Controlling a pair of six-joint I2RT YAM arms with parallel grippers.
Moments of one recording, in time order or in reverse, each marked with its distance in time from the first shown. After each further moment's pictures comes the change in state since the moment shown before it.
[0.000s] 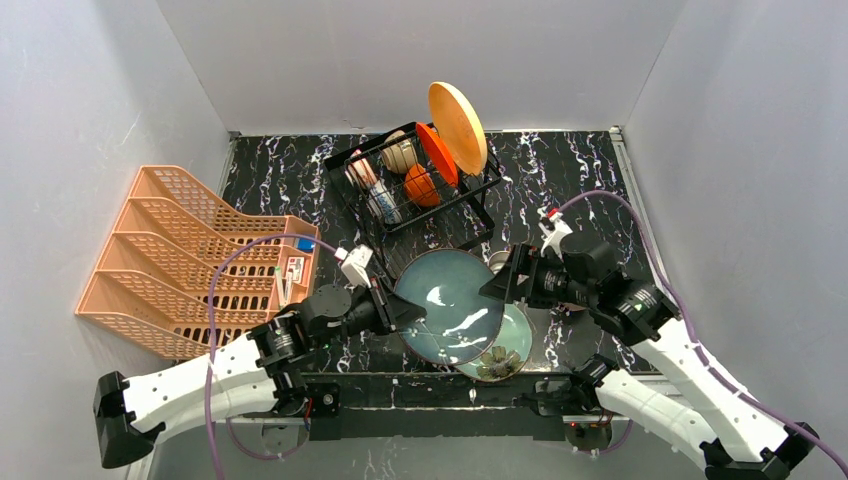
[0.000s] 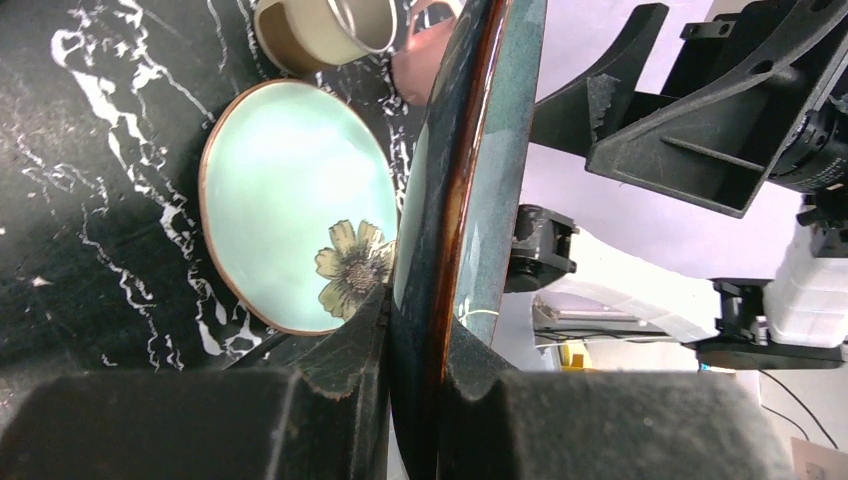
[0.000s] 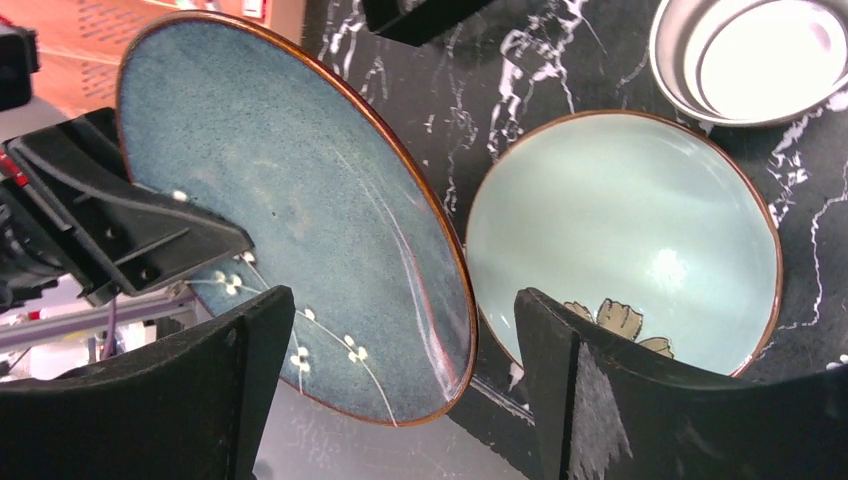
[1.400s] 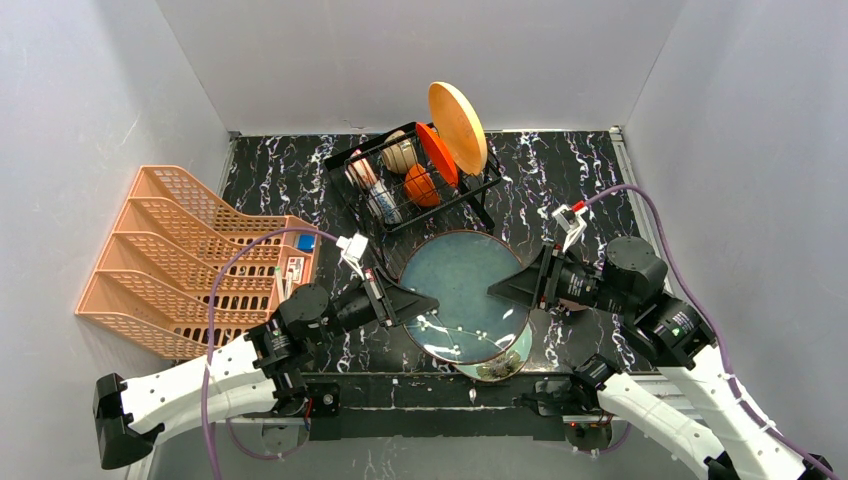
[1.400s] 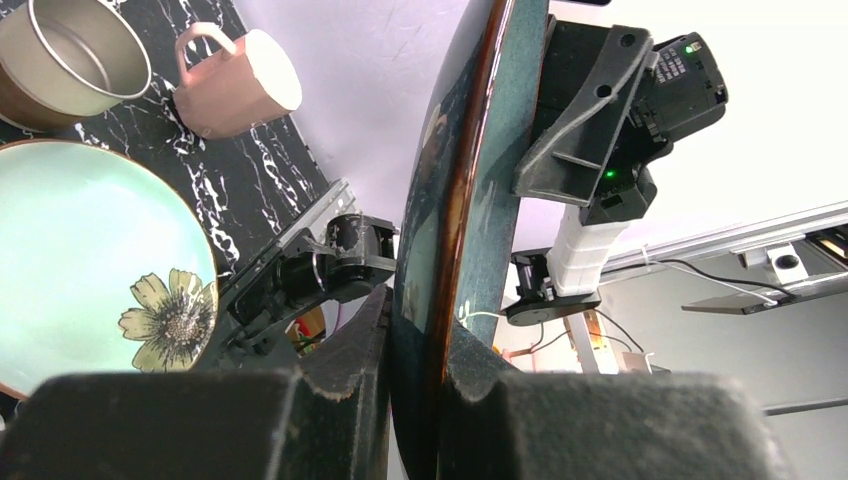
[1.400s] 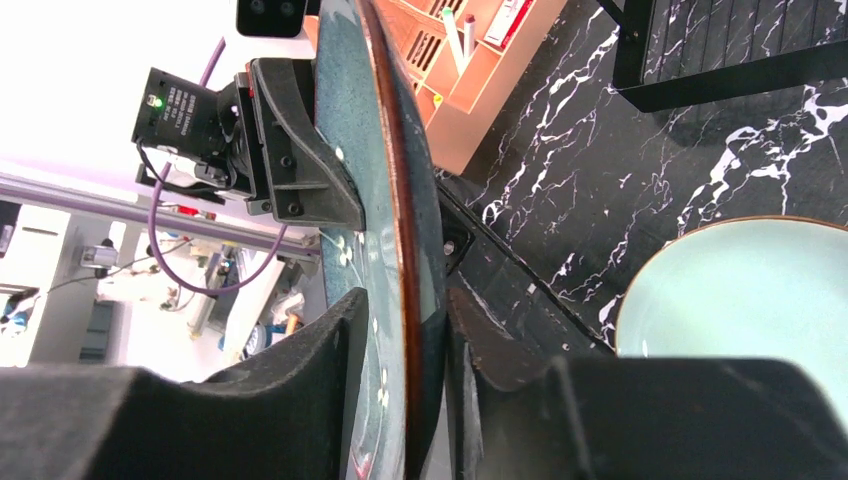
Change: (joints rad) left arm 0.002 -0.028 0.010 0.316 0.142 -0.055; right arm -0.002 -0.128 0.087 0.170 -0.260 0.022
